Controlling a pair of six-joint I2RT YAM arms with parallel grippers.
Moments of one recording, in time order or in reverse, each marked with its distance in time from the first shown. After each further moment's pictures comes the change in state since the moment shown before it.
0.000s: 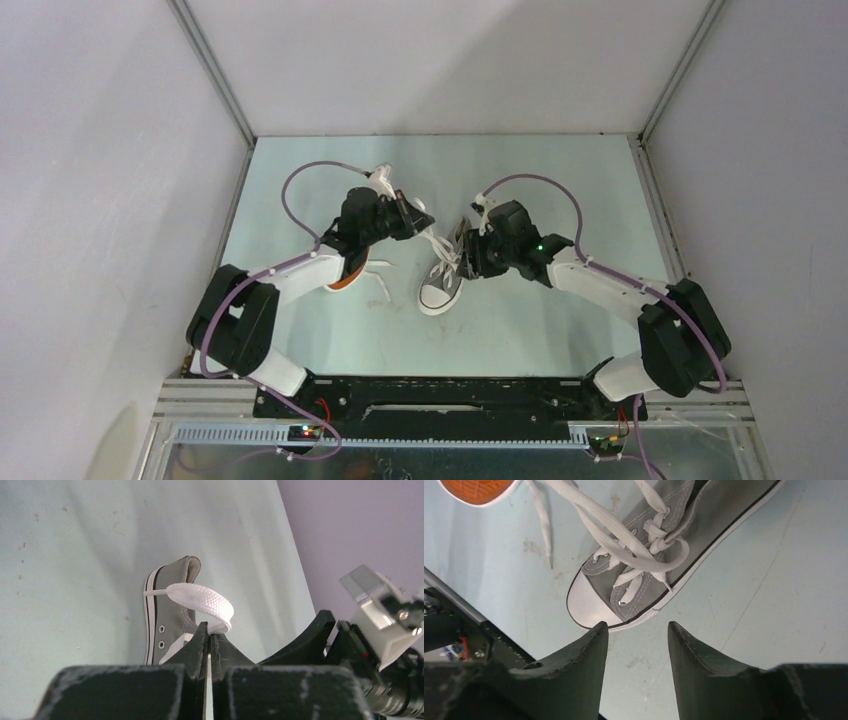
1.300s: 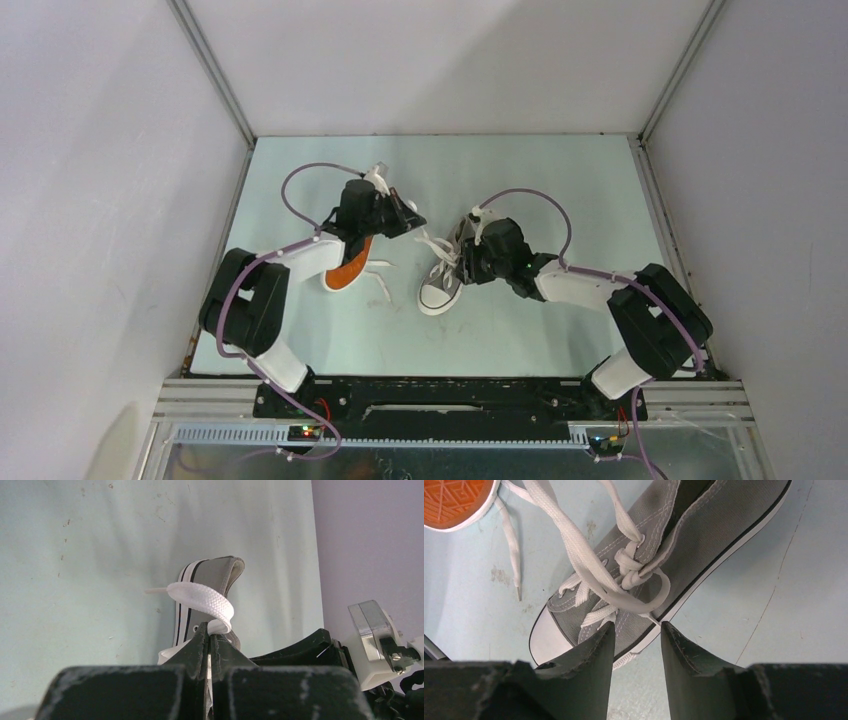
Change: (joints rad) left arm 0.081 0.121 0.083 -0.125 0.059 -0.042; right arm 0.038 0.111 -0.184 0.391 0.108 -0.006
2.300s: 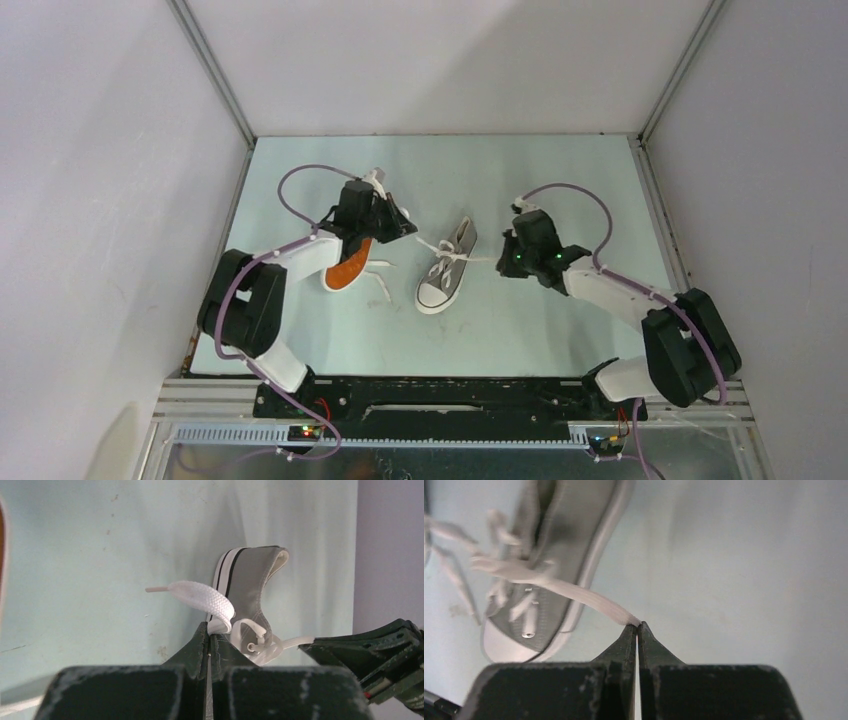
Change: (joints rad) left arm 0.014 -0.002 0.017 -0.137 -0.041 0.054; right arm -0.121 -0.145 0.014 -0.256 0.108 0.075
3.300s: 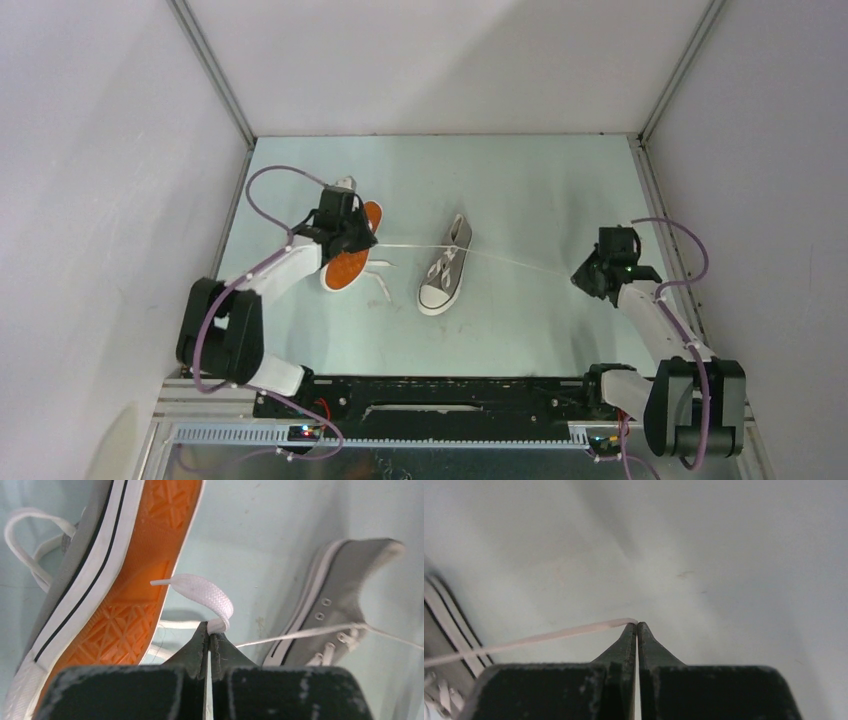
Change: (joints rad) left arm 0.079 -0.138 -0.018 -0.350 -0.276 0.150; right arm -0.589 -0.293 -0.168 -0.320 0.052 0.174
